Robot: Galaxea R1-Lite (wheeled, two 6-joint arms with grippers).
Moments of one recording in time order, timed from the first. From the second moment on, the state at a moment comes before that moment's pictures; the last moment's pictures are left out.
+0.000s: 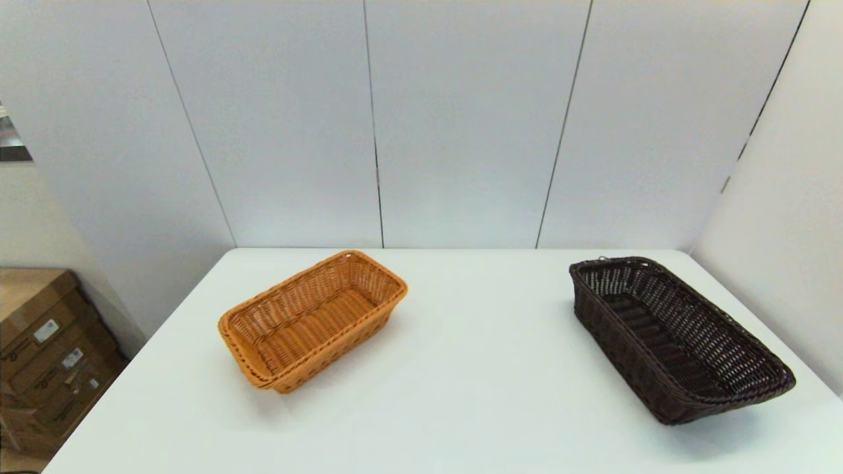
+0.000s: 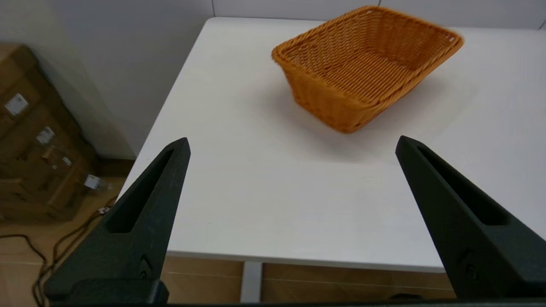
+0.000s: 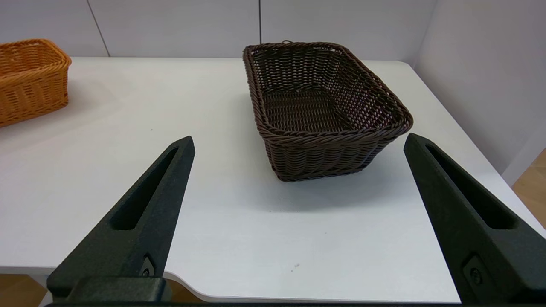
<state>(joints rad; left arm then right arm) 0.01 0.16 -0.16 0.14 0.02 -0.06 0.00 0.00 0.00 0.00 0.00 0.00</state>
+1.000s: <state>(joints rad) -0.02 1.85 -1.15 0.25 0.09 -0.85 0.00 0.00 0.00 0.00 0.00 0.00</state>
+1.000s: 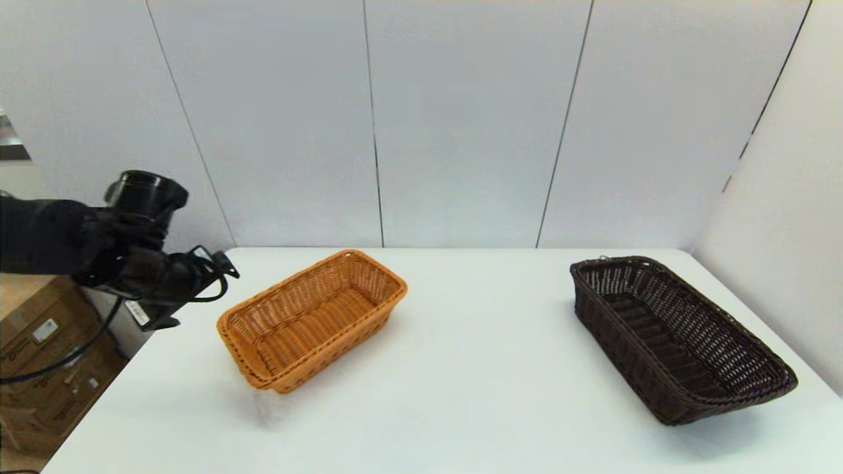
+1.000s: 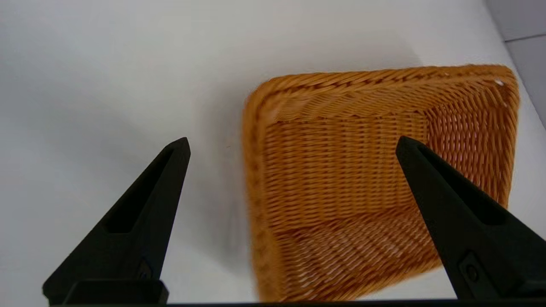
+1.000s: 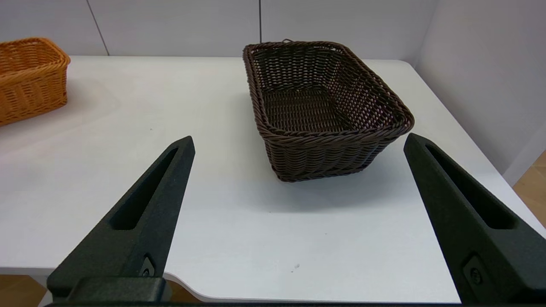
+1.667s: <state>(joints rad) -0.15 2.08 -1.27 0.41 0.07 -1.00 0.00 0.00 0.00 0.00 0.00 0.00</state>
